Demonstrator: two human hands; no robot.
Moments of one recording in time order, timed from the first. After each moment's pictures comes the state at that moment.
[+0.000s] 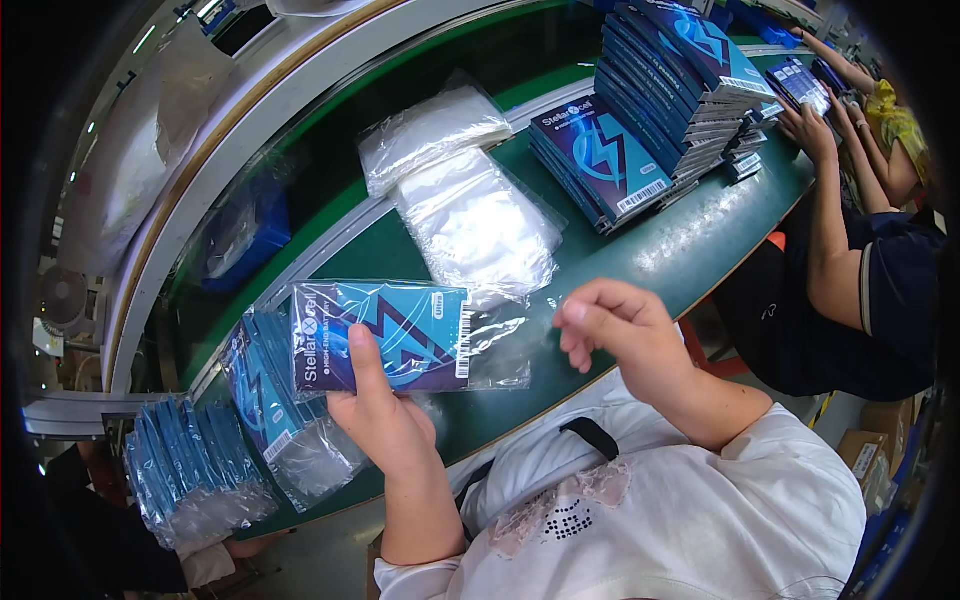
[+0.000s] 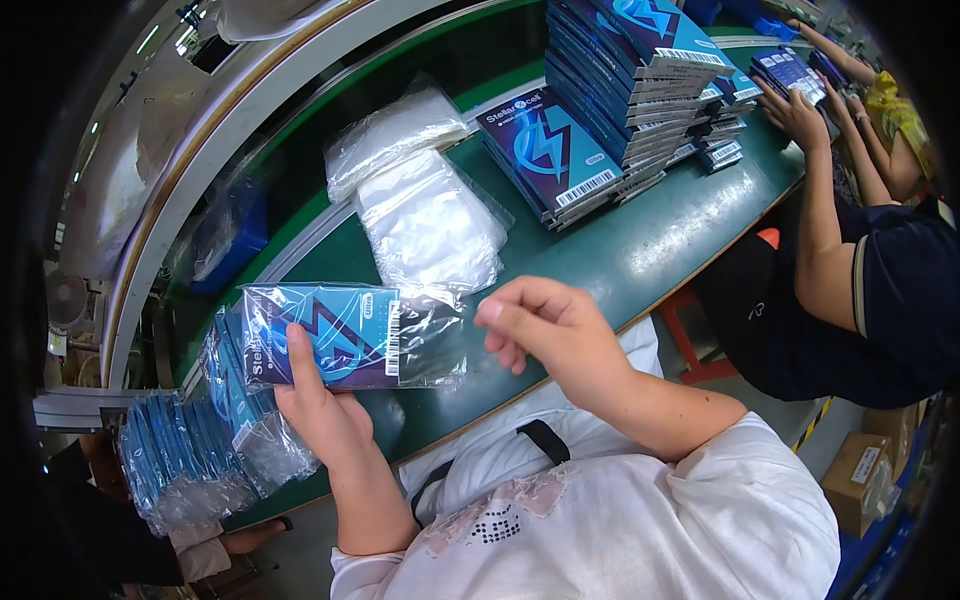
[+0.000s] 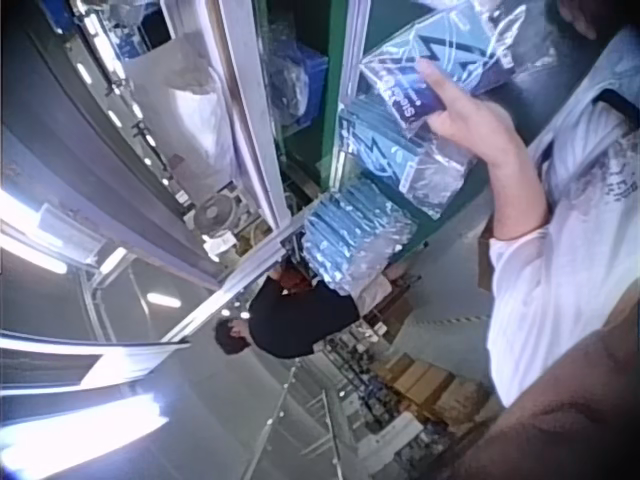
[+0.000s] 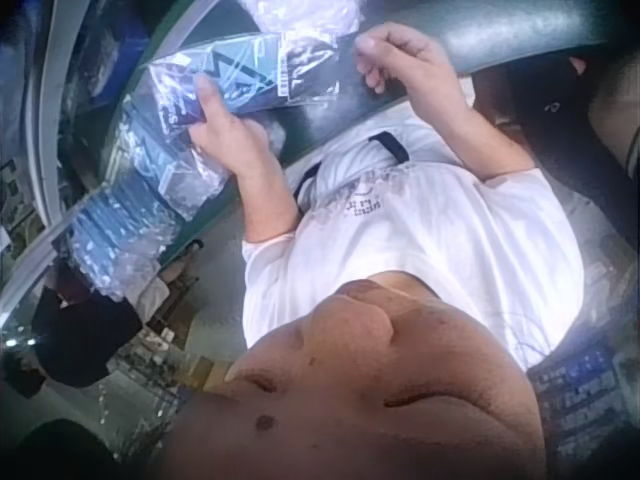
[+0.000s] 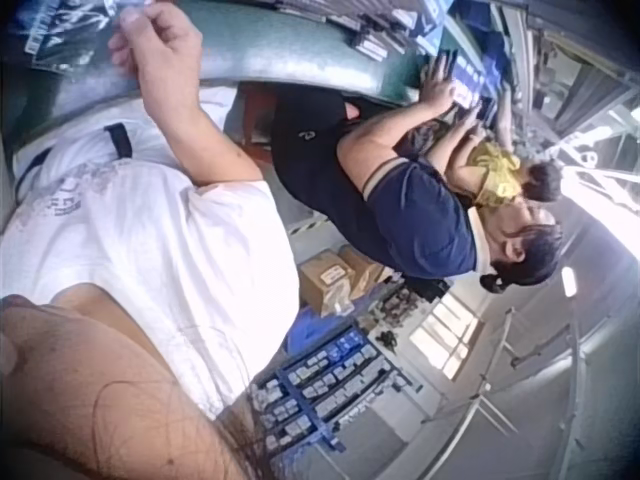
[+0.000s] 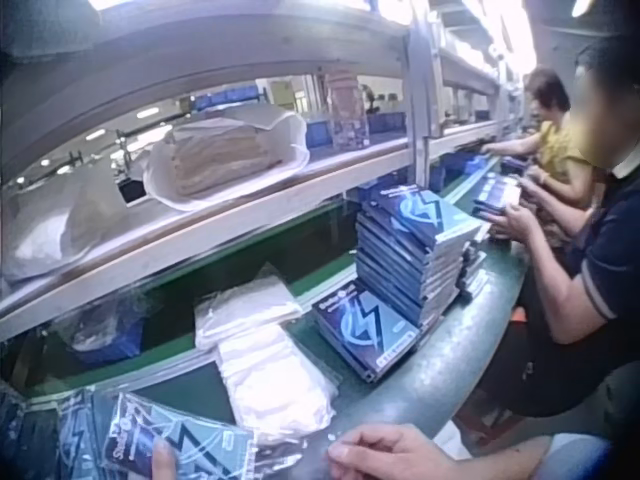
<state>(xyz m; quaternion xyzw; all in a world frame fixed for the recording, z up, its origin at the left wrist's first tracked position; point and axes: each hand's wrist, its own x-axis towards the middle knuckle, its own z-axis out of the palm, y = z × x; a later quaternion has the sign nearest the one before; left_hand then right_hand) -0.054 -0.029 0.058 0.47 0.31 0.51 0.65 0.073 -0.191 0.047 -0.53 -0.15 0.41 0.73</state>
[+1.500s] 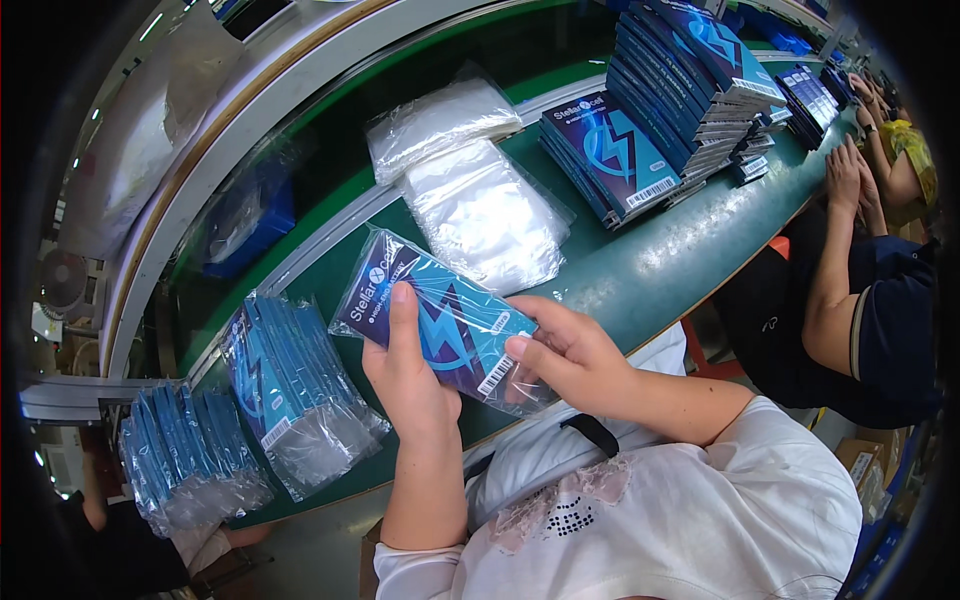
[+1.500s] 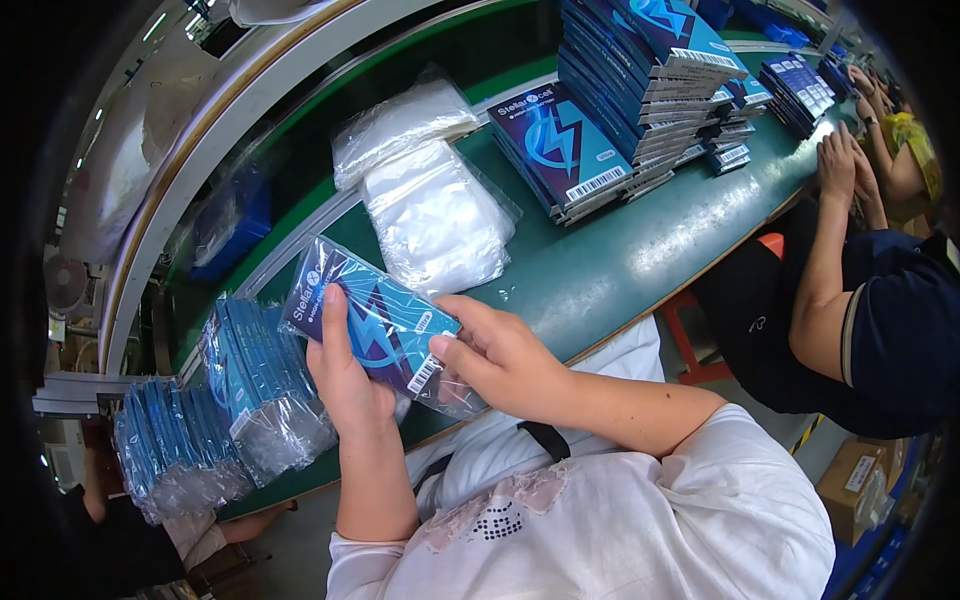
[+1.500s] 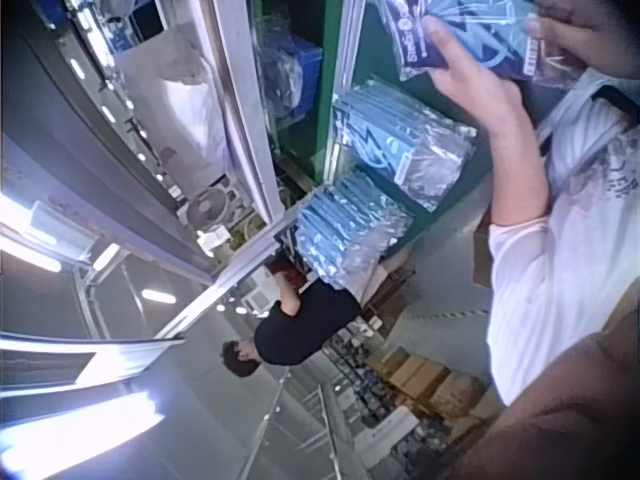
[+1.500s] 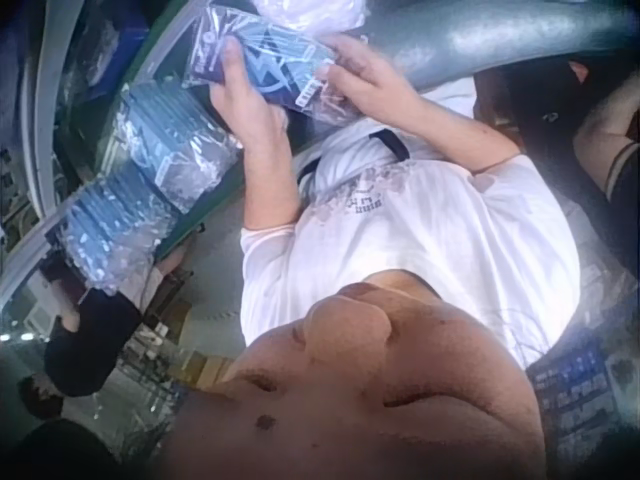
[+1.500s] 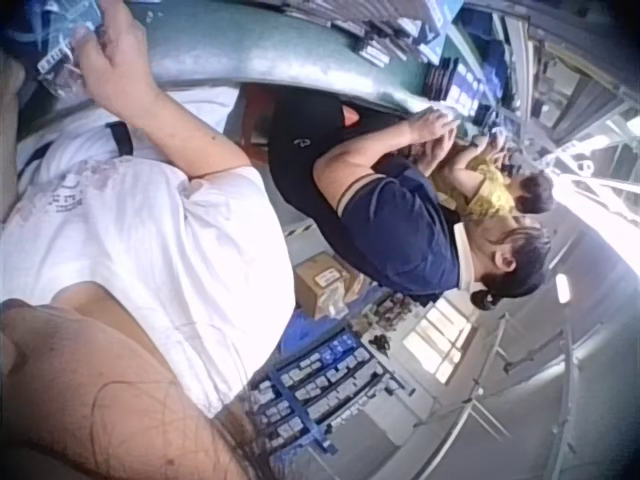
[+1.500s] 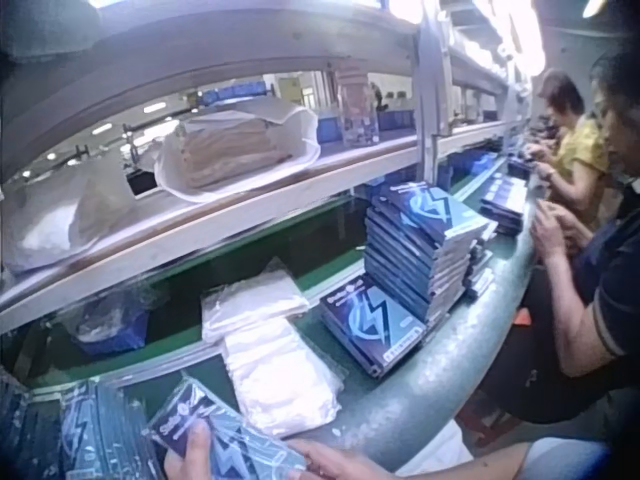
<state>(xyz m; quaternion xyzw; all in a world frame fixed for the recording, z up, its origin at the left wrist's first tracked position) -0.037 -0.033 0.051 0.42 0.31 0.40 0.75 0.047 -0.161 0.026 -0.53 -0.32 0.42 0.67</state>
